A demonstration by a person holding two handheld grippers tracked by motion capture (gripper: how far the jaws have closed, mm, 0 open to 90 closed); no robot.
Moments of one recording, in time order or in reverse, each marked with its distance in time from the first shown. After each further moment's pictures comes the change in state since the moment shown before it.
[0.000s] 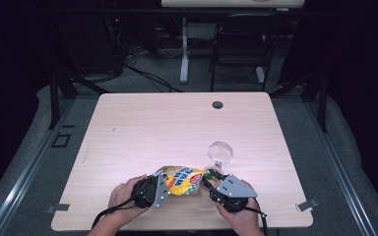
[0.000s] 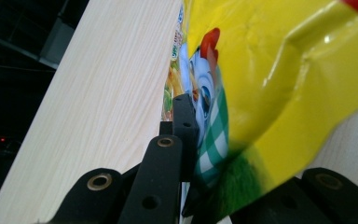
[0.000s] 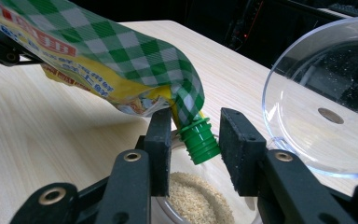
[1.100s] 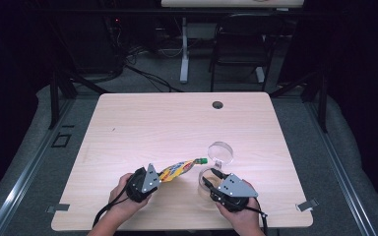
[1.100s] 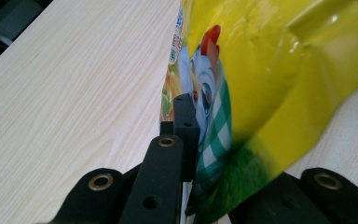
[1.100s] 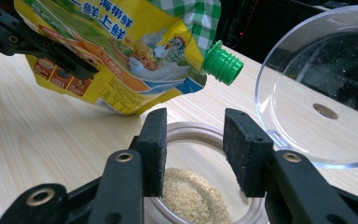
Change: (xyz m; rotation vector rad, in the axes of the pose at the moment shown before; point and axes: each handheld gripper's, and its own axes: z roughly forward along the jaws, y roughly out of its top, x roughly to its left) left arm 0.021 -0.018 0.008 -0.065 -0.145 -0.251; right arm -0.002 -0.003 0.001 0.009 -0.016 0.004
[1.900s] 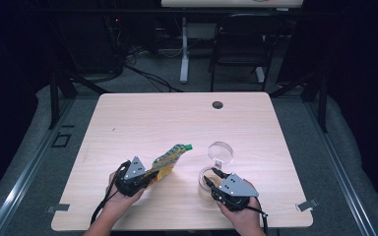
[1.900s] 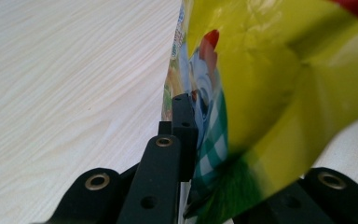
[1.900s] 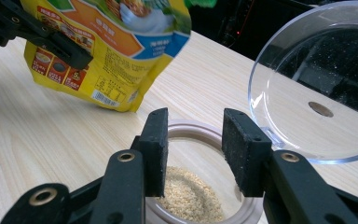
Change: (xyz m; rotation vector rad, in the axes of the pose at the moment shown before) left arm 0.032 -0.027 0.000 -0.085 -0.095 -0.272; right arm -0.003 -0.001 0.000 0.003 -0.012 0.006
